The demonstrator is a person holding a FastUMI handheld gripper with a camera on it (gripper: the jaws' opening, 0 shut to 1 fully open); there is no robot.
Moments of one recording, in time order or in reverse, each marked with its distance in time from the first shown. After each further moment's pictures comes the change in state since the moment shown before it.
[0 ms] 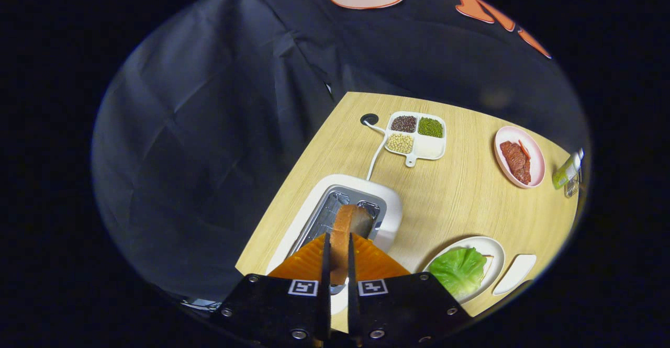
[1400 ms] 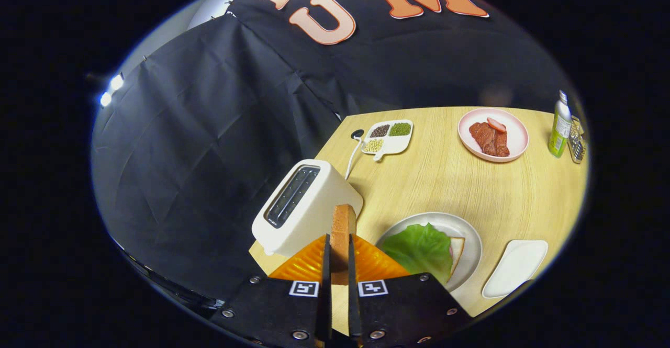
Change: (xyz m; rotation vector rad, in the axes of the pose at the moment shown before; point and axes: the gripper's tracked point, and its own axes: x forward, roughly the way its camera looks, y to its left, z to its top) arm -0.081 -0.138 -0.082 0.059 -0.184 0.226
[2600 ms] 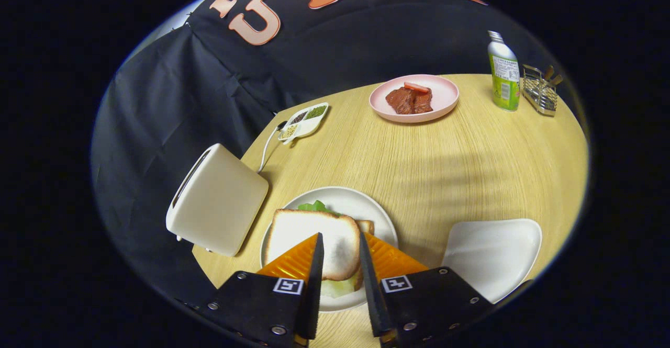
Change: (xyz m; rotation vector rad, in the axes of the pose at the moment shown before) arm 0.009 -0.150 -0.053 0.075 -0.066 -0.224
